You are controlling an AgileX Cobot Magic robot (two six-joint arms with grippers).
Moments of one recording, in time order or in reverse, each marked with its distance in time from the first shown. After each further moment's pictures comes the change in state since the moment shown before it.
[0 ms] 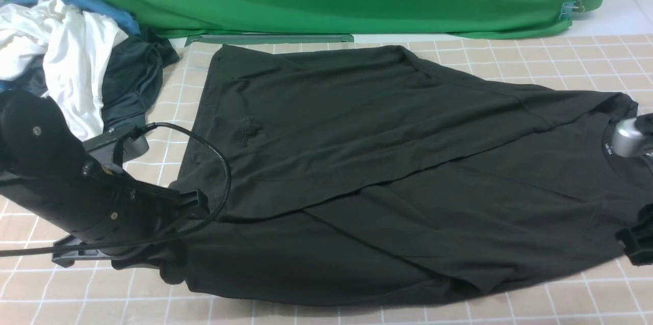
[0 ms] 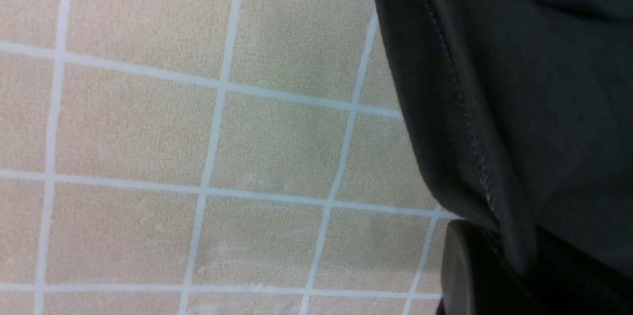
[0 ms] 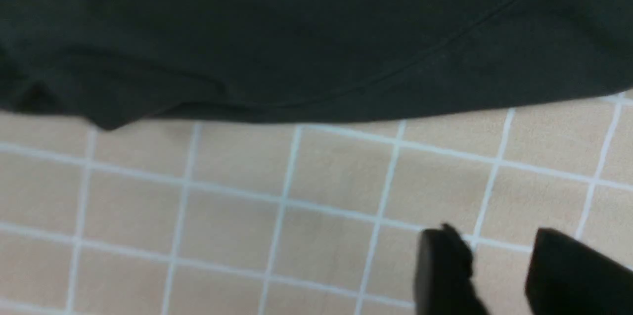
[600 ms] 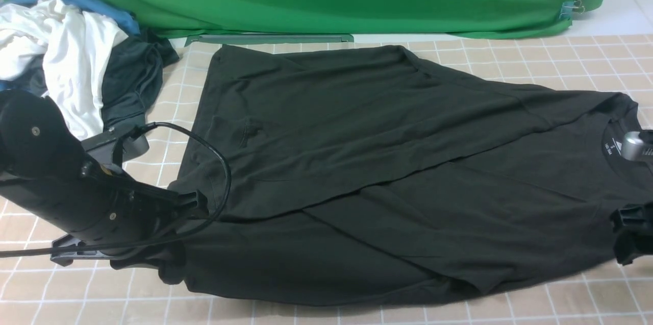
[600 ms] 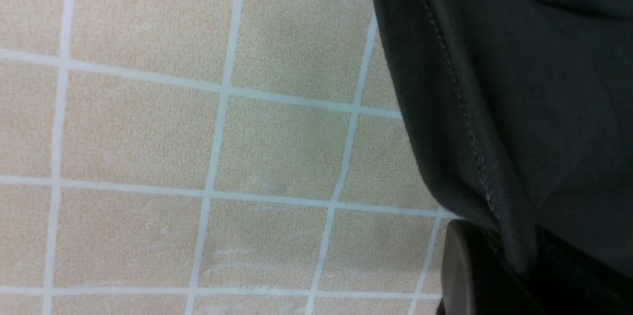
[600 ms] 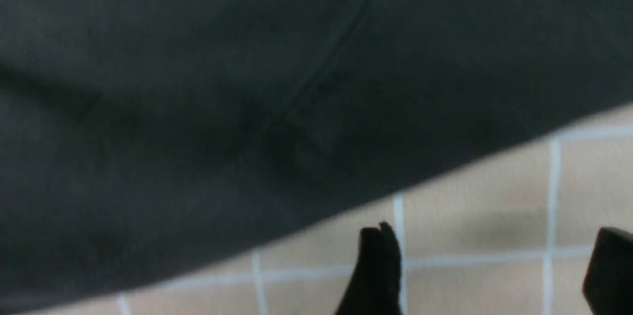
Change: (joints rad) right arm -0.191 0.313 -0.009 -0.004 -0.201 0.073; left arm 0.000 -0.001 0.000 0.008 0.000 0.010
